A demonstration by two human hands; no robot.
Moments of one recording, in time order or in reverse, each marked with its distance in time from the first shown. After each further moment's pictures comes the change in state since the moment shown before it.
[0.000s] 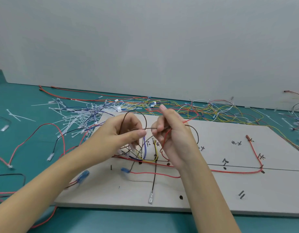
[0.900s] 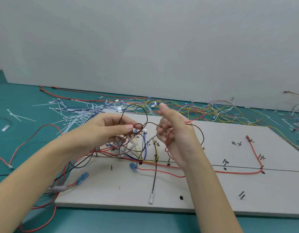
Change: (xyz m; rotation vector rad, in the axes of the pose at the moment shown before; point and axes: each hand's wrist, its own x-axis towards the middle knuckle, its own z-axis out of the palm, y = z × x) left_hand 0.002 0.000 -0.031 -0.039 -0.058 -0.227; right_hand 0.002 -0.005 -0.006 -0.082 0.009 0.008
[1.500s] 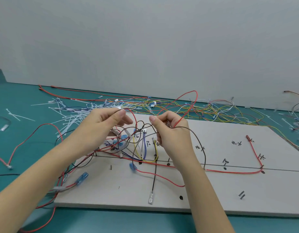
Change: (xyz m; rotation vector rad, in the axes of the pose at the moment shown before) left_hand 0.002 -0.001 0.002 0.244 0.313 0.060; right_hand 0.002 0.015 0.002 -0.481 0.134 -0.184
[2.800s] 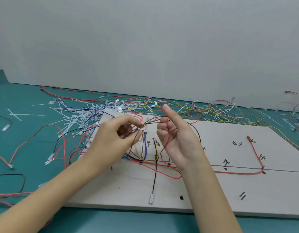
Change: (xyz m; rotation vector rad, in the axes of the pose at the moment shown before) left_hand -0.011 -0.013 0.037 0.095 0.138 0.289; right_hand 0.000 -0.016 -0.006 0.763 -0.062 0.418
